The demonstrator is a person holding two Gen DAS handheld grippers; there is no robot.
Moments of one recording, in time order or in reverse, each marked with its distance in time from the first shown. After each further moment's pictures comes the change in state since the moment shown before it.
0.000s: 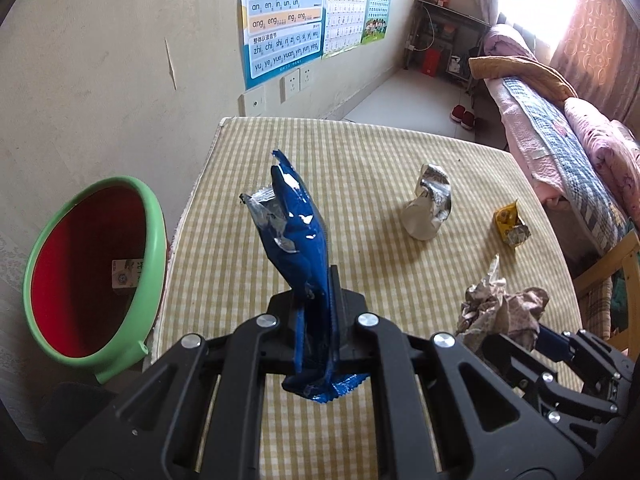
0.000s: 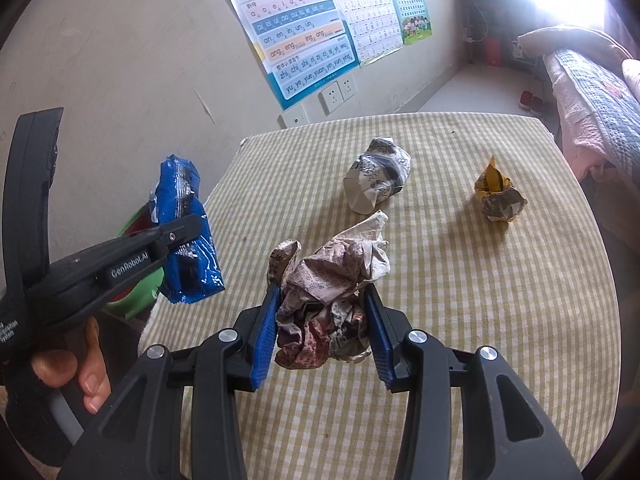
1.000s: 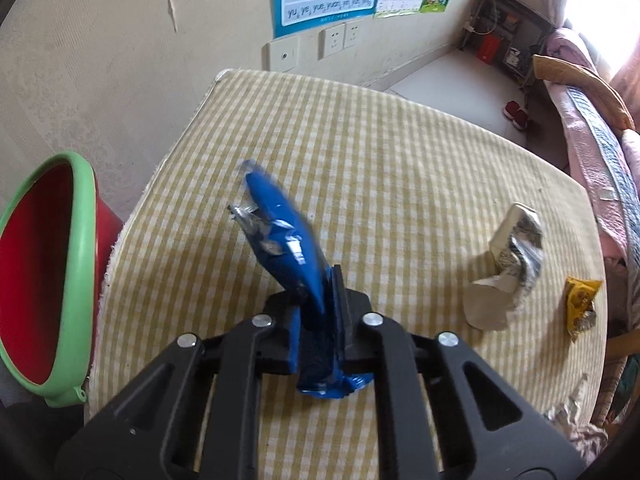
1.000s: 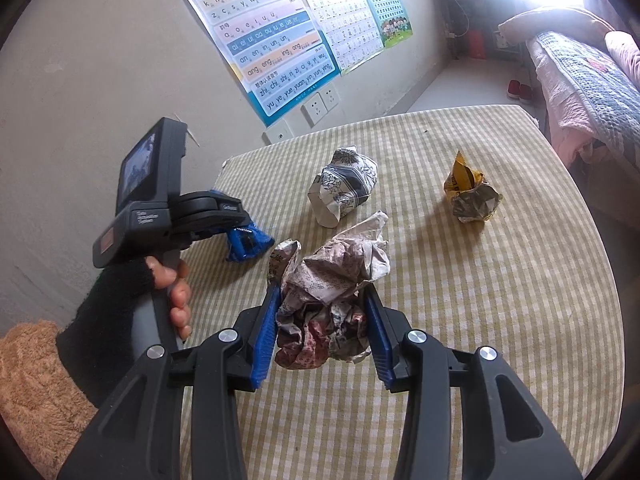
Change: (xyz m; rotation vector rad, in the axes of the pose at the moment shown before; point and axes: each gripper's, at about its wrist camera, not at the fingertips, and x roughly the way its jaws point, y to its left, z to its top) left arm 0.111 -0.003 0.051 -0.161 0.145 0.097; right arm -0.003 -0.041 0.004 0.086 -0.048 0.024
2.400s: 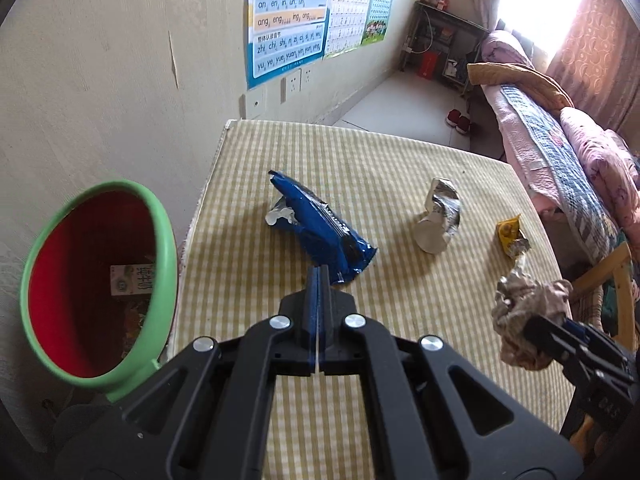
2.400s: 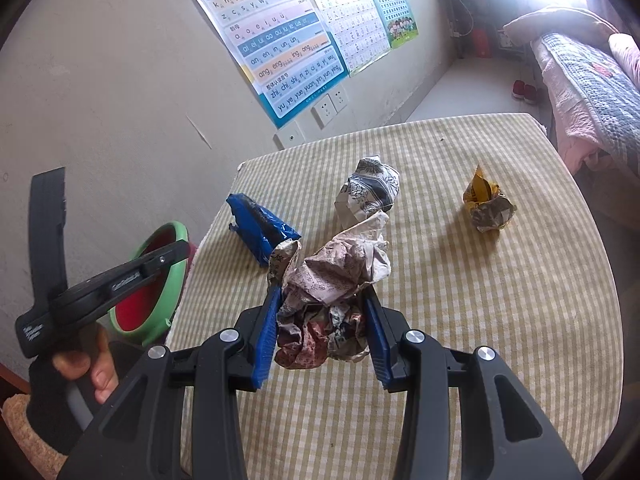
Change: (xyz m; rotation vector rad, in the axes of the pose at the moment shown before) left arm -0.102 0.050 -0.039 0.145 -0.136 -0.142; right arm -0.011 0.022 0.009 0.000 0.010 0.018
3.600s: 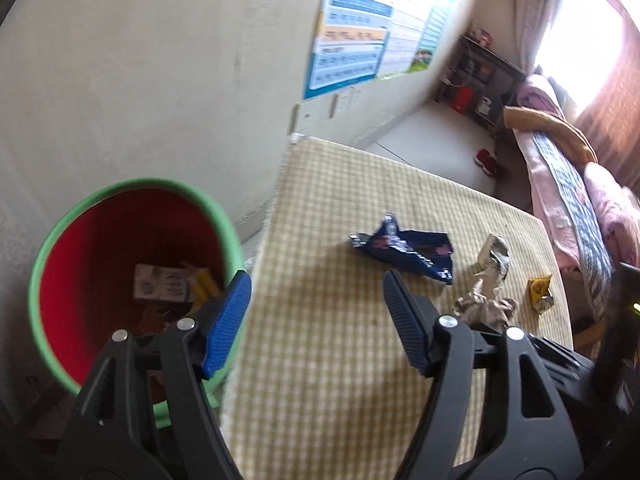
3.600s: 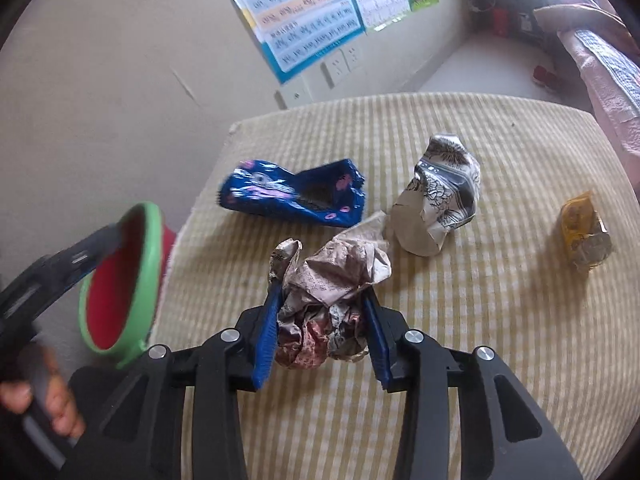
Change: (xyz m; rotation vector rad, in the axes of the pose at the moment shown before) left arm 0.022 0.064 0.027 -0.151 -0.036 0.023; right arm 0.097 0.035 0.032 -0.051 0.141 -0.029
